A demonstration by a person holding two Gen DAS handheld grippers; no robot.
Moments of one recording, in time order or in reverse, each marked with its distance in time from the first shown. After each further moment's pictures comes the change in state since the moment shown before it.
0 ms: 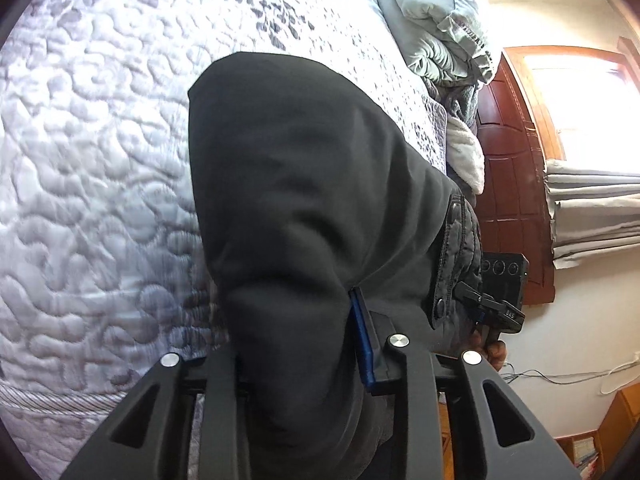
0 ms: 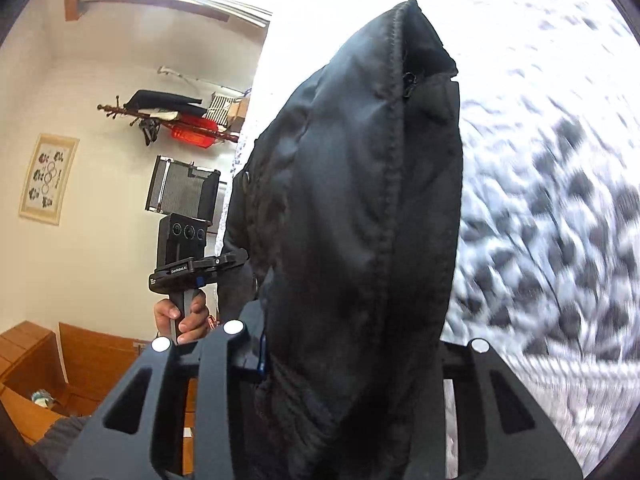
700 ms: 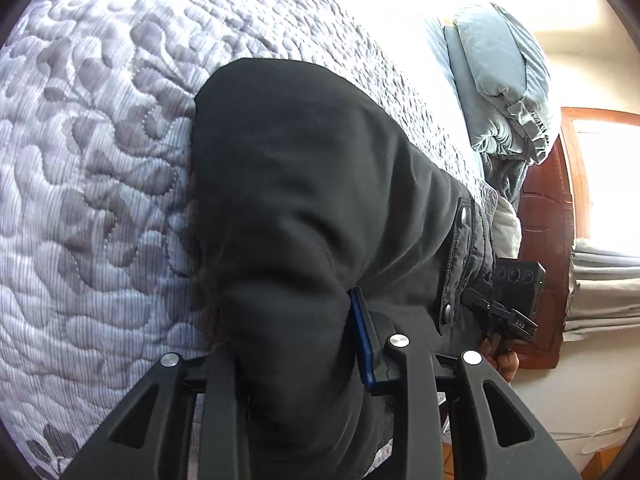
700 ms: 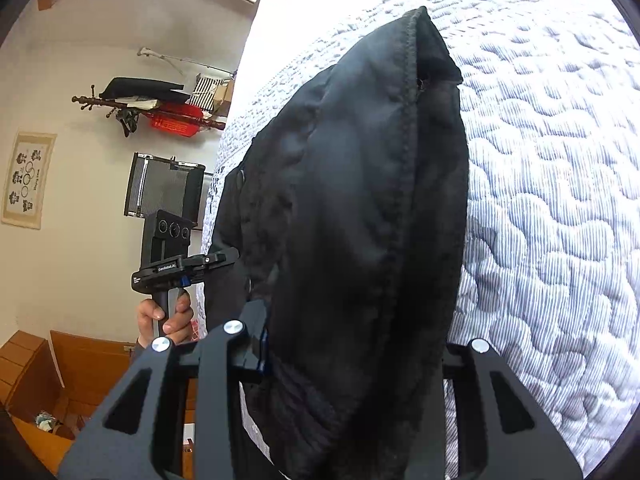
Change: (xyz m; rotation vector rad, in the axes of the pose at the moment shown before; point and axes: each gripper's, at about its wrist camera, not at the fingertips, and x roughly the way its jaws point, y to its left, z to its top) left arm -0.053 0.119 0.178 -0.147 -0.022 0.080; right arm 0.085 0.019 0.101 0.013 0.108 -0.042
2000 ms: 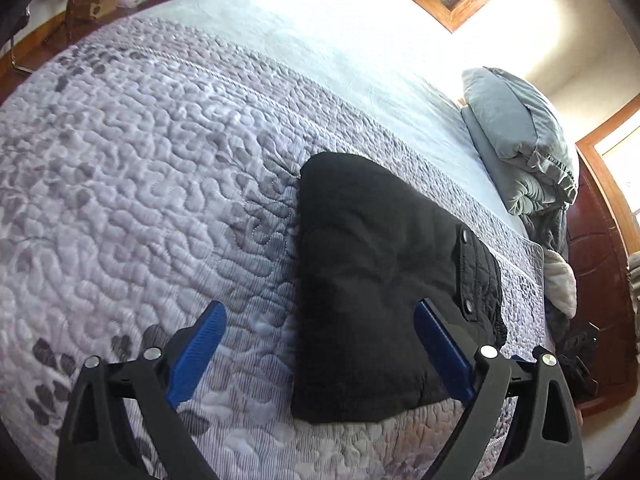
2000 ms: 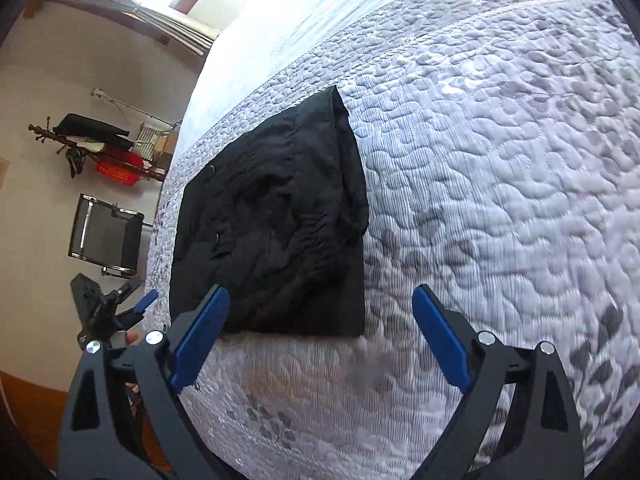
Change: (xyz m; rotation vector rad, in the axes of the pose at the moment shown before) left arm -0.109 -0.012 -0.131 0.085 -0.494 0.305; right arm -0.077 0.024 -0.102 0.047 -0.274 -0.312
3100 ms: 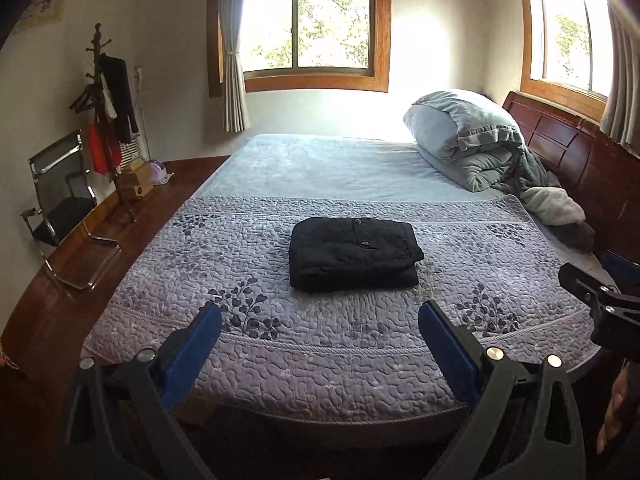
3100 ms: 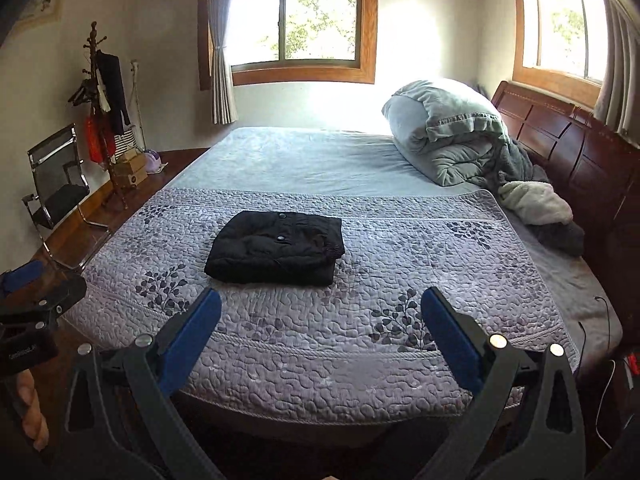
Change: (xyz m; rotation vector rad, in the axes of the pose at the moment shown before) left arm -0.343 -0.210 -0.283 0.427 -0.406 0.291; right arm -0.277 0.218 -0.331 -0.496 -0.564 -0.453
